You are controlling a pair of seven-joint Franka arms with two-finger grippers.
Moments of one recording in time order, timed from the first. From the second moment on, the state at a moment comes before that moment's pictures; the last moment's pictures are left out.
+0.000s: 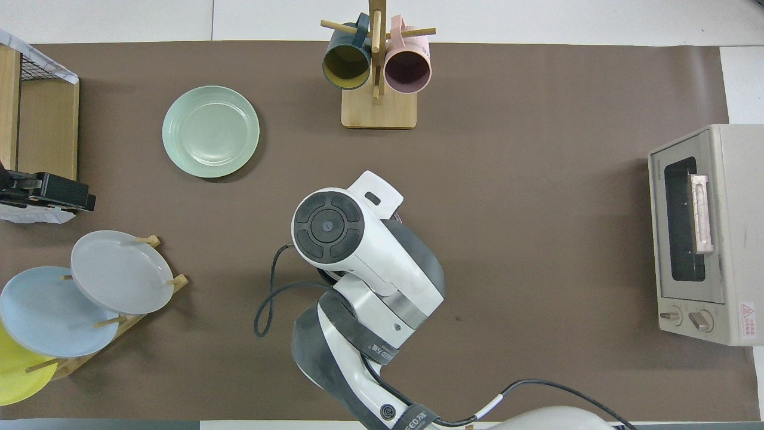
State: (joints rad) left arm -0.05 -0.06 0.00 -1.65 -0.03 1.55 0.08; right arm 0.70 0.36 0.03 -1.62 -0.05 2.00 0.66
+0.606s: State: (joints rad) left arm -0.04 -0.06 -0.03 -1.64 -0.03 1.55 0.08; right arm 0.72 0.35 0.04 -1.64 -0.05 2.00 0.68
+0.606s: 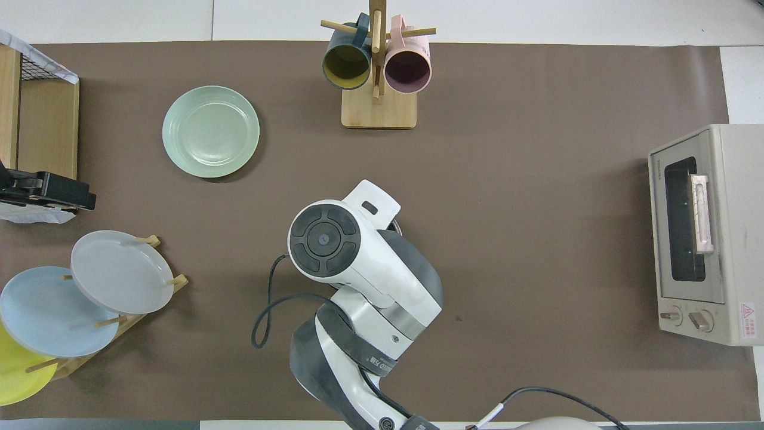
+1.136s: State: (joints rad) left arm -0.04 -0.06 -0.03 -1.64 -0.03 1.54 0.08; right arm 0.72 0.34 0.04 -1.67 -0.05 2.00 0.69
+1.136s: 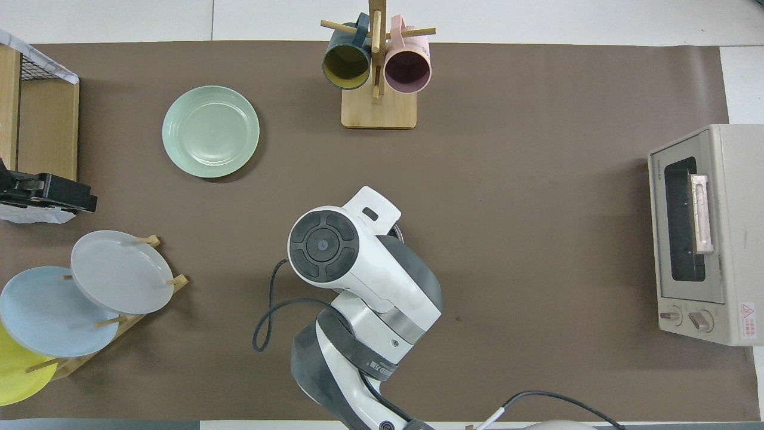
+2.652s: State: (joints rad) left arm -0.03 -0.06 -0.03 -1.64 -0.03 1.54 0.08; right arm 0.65 0.28 0.02 -1.56 -0.05 1.90 0.65
